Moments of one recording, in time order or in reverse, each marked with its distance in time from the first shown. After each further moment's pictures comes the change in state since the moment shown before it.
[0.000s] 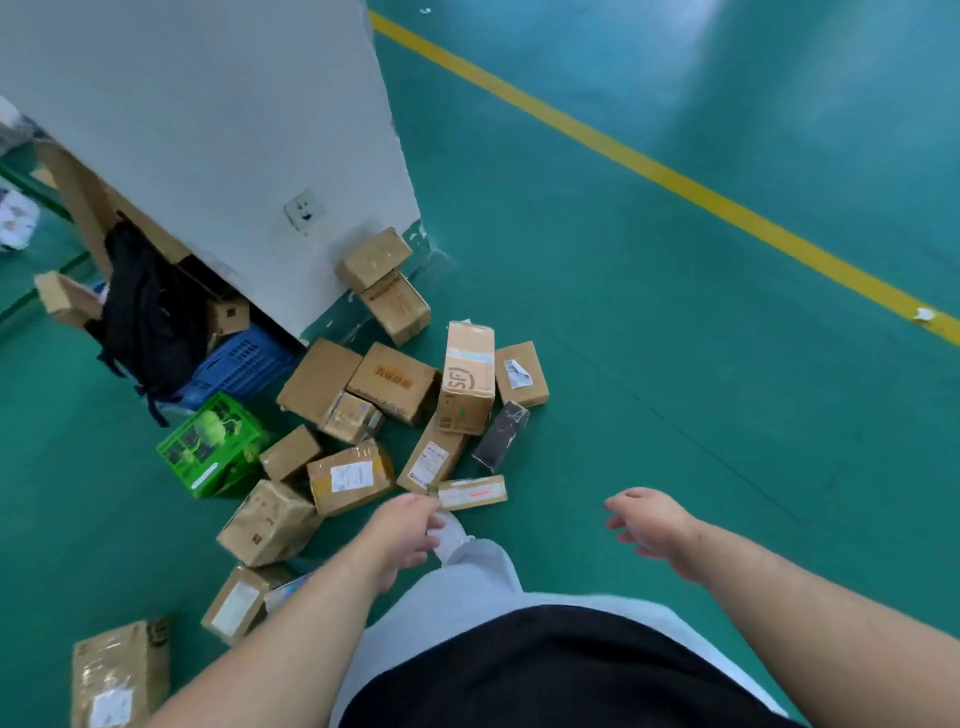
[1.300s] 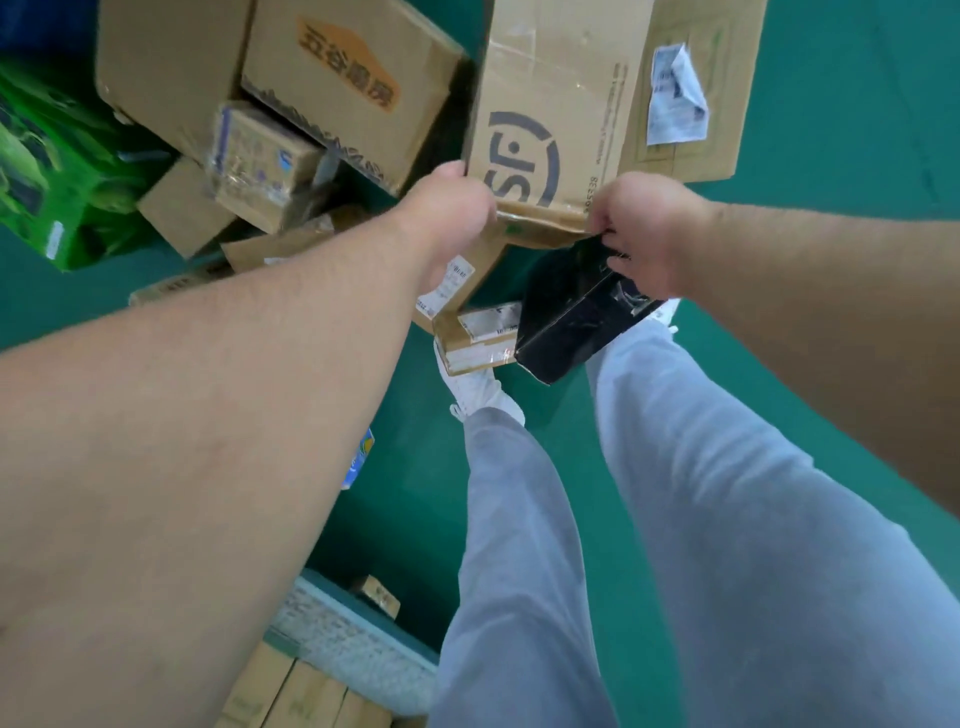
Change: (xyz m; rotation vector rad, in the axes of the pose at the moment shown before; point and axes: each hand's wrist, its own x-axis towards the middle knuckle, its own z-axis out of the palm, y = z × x) left_hand 0.575 0.131 0.049 0.076 -0.076 -0.254; right_hand 0.566 -0.222 0.148 0.081 -0.272 0.331
